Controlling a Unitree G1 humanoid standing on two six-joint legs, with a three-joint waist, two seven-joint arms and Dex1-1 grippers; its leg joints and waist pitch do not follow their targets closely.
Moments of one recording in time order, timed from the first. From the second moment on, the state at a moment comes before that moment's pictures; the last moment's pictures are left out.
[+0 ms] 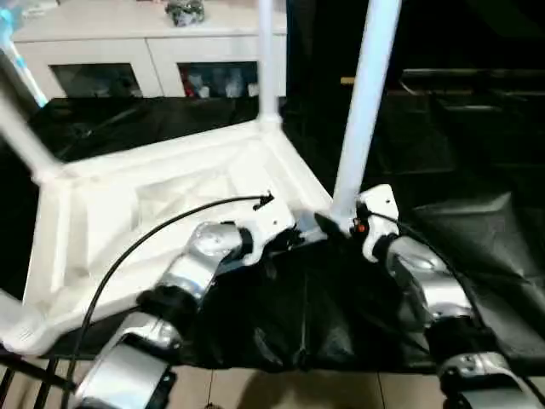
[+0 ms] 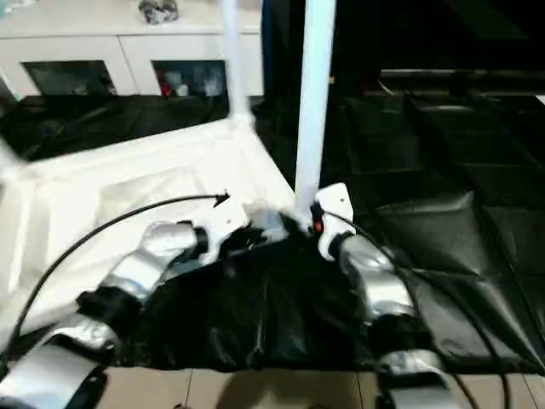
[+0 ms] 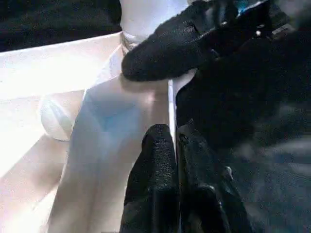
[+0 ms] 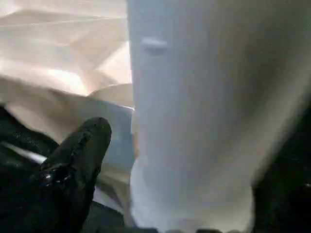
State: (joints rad) left arm -0.62 0.16 -0.27 0.74 0.14 -0.10 -0.93; right arm -0.45 -0.23 0.04 0.59 0.09 0.05 0.67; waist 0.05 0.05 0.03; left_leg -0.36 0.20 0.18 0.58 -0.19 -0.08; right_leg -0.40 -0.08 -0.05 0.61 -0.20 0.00
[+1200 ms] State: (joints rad) left arm -0.62 0.28 -0.27 0.74 0.08 -0.19 -1.19; right arm -0.35 -0.35 0.09 0.44 0.20 0.12 1.05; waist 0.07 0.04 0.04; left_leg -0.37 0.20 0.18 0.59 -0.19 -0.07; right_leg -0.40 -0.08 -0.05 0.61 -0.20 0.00
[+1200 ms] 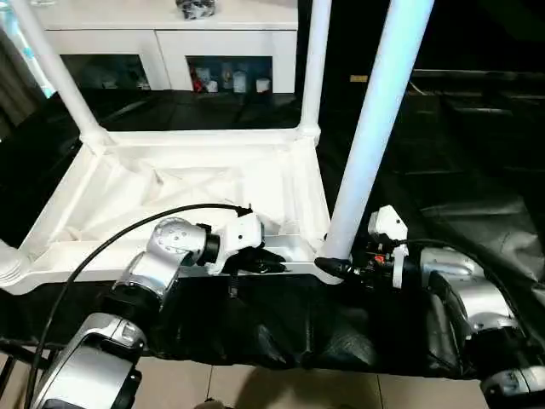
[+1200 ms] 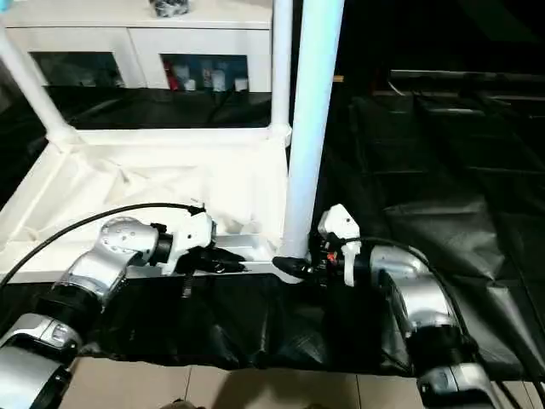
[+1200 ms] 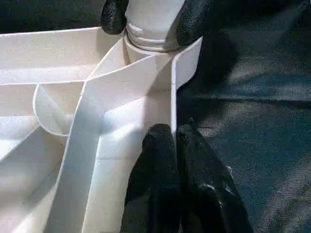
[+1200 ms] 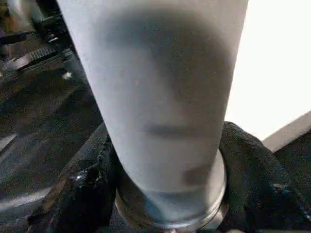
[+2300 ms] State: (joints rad) left arm -0.62 0.20 -0.28 0.73 0.15 -0.16 -0.96; right arm -0.42 -0.26 0.04 0.54 0.12 0.07 0.79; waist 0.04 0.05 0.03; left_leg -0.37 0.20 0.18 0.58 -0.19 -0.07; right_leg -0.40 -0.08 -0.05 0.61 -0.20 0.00
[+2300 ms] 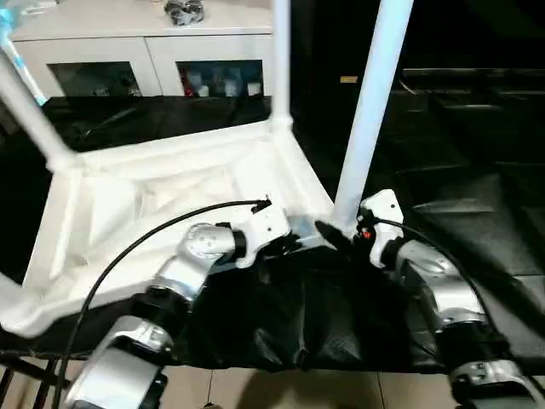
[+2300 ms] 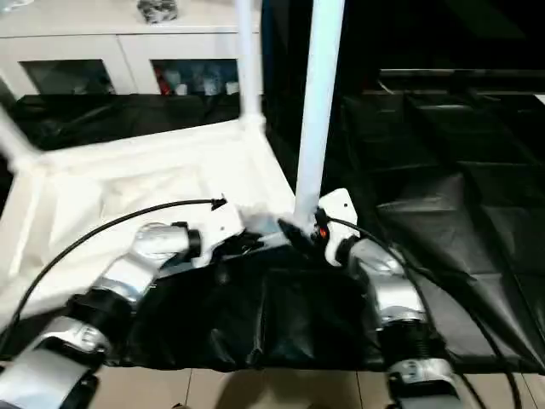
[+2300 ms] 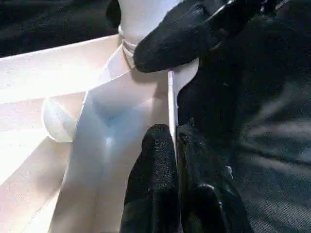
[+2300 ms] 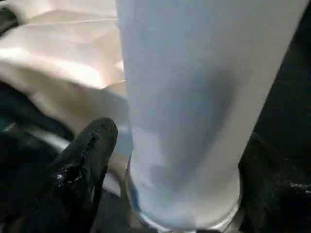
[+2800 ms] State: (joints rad) left arm -0.62 0.31 -0.27 0.75 0.07 -0.22 -1.23; right arm -0.39 -0.36 0.10 0.49 0.16 0.07 1.10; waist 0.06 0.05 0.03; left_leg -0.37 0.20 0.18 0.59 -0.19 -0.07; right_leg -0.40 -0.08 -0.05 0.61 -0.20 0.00
